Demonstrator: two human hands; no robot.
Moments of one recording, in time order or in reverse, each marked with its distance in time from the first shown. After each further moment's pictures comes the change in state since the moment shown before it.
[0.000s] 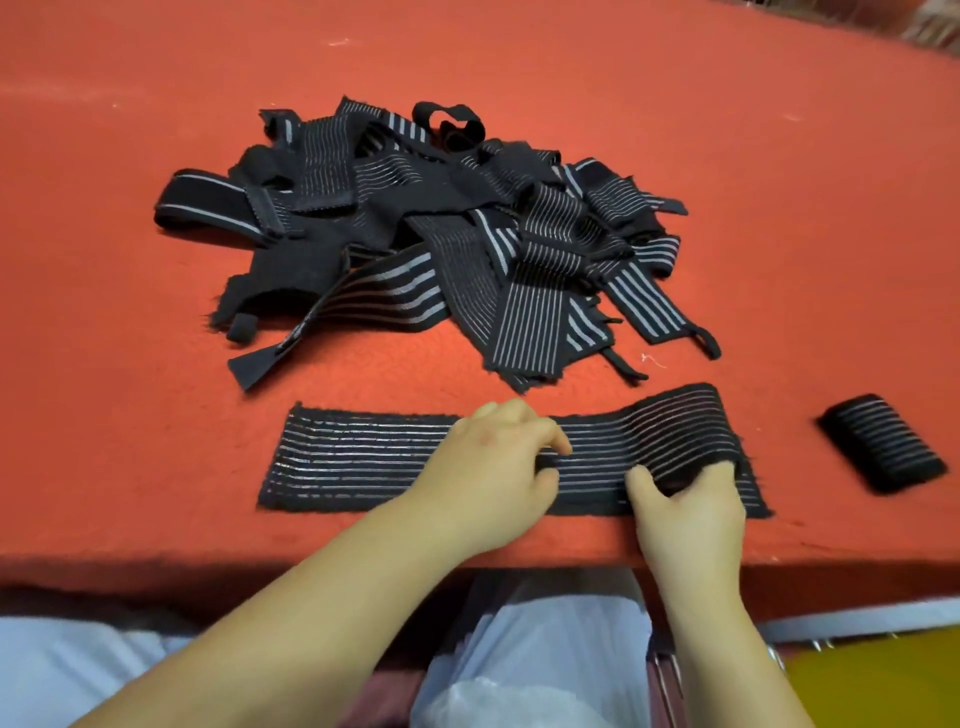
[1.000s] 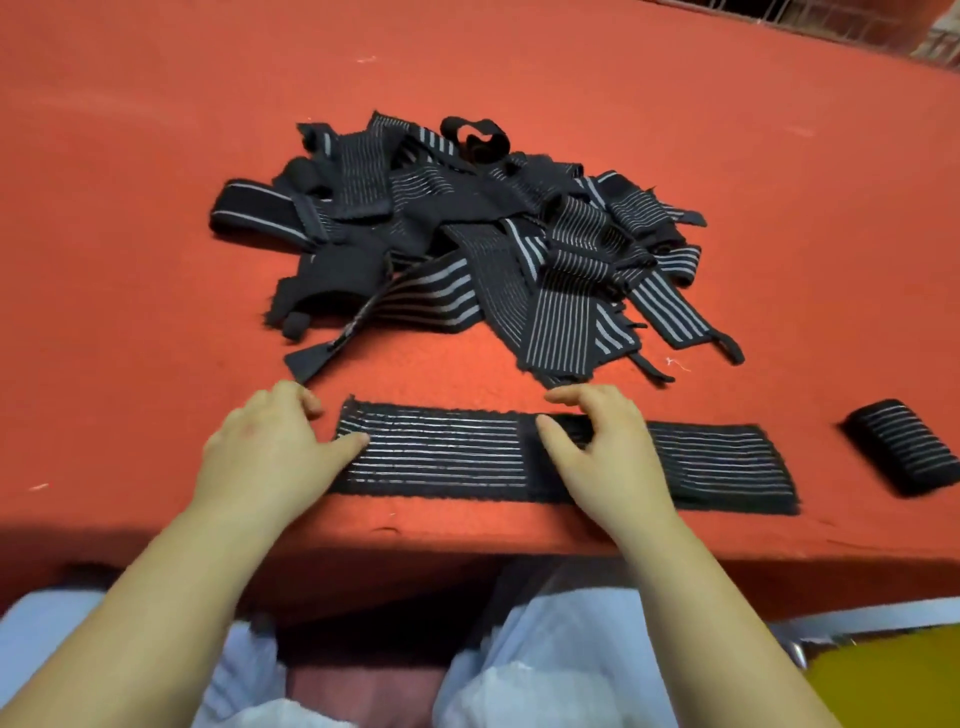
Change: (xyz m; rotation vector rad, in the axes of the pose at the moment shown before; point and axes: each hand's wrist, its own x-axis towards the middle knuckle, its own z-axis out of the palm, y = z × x) left_hand -0.075 -0.096 -0.083 0.179 0.275 -0.762; right_hand -0.016 -0.063 0.039 -0.023 -0.381 -0.502
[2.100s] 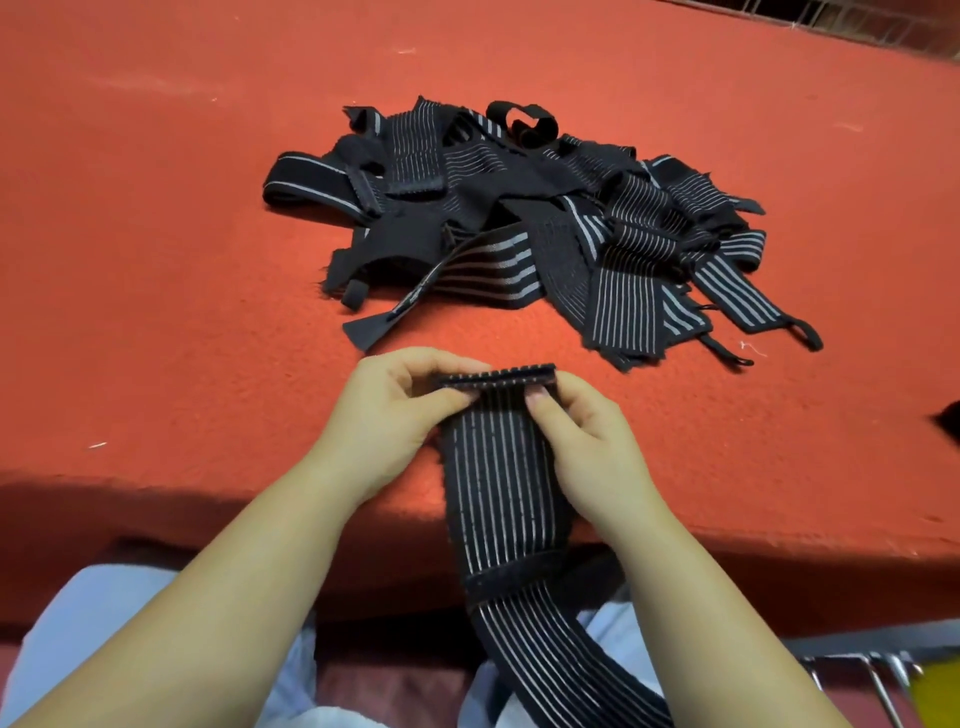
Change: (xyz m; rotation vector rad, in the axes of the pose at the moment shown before) left_hand 0.004 0.004 0.026 -1.054 -0.227 0.432; right_hand -0.015 -0.053 0.051 0.722 -0.226 0.104
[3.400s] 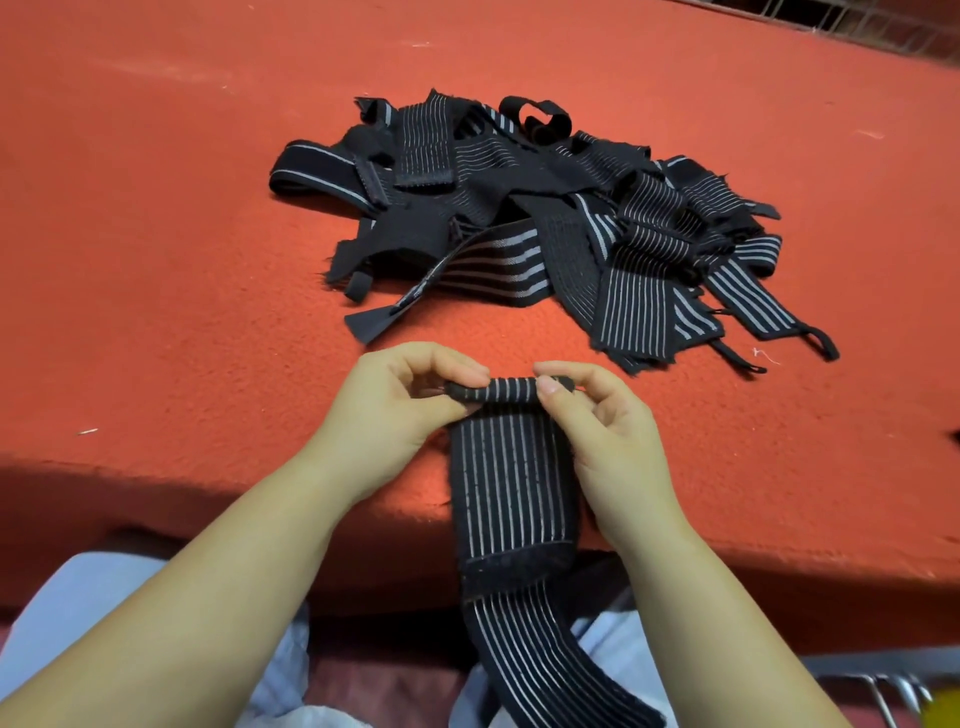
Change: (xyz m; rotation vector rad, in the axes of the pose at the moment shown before) left_hand -0.002 -0.001 -0.001 -0.064 -0.018 -0.001; right_hand -0.002 -0.005 -0.003 0.270 0.063 0.078
